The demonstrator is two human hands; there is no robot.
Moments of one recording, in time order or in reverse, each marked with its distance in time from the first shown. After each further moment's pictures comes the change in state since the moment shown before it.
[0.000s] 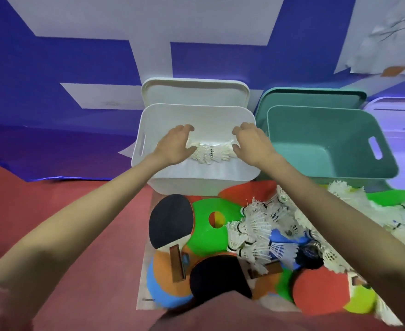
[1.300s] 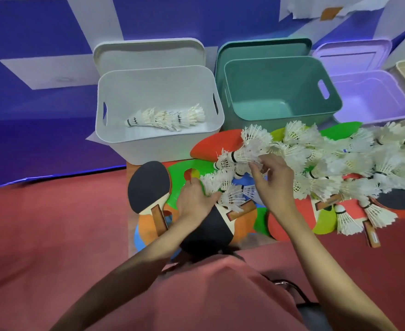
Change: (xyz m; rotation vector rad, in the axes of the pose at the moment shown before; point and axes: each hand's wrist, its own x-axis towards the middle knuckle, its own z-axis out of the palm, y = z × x) left_hand -0.187 0.132 0.143 -0.134 -0.086 -0.336; right_hand -0.246 -0.004 0.045 0.605 0.560 0.380
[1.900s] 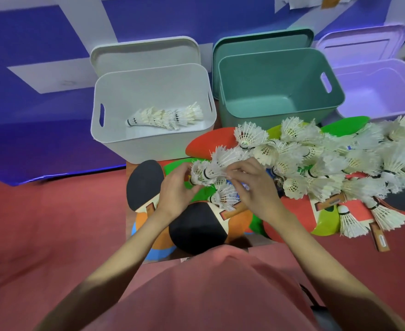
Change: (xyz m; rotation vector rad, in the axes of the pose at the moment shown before) left_hand -0.002 0.001 -0.040 -0.186 0.209 0.358; right_hand -0.005 0.019 0.001 0.105 -0.242 -0.430
